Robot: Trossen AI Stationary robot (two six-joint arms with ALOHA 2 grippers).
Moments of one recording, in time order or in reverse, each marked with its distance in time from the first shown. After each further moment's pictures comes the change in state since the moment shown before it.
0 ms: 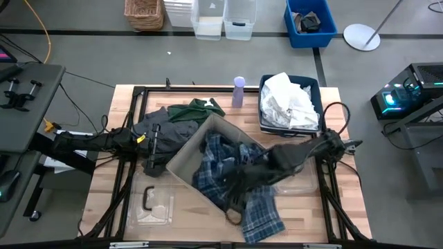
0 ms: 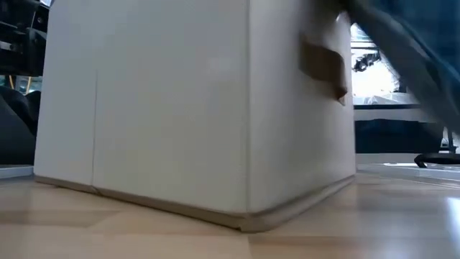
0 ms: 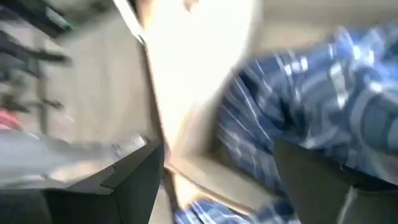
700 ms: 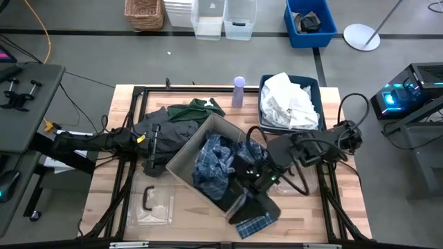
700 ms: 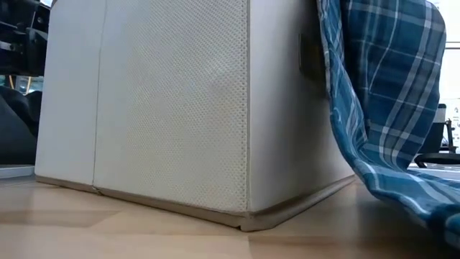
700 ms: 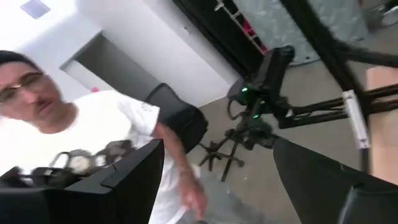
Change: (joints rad) left arm 0.000 0.000 0.000 0.000 0.000 0.000; right arm -0.005 -0.188 -0.114 0.771 -0.406 0.028
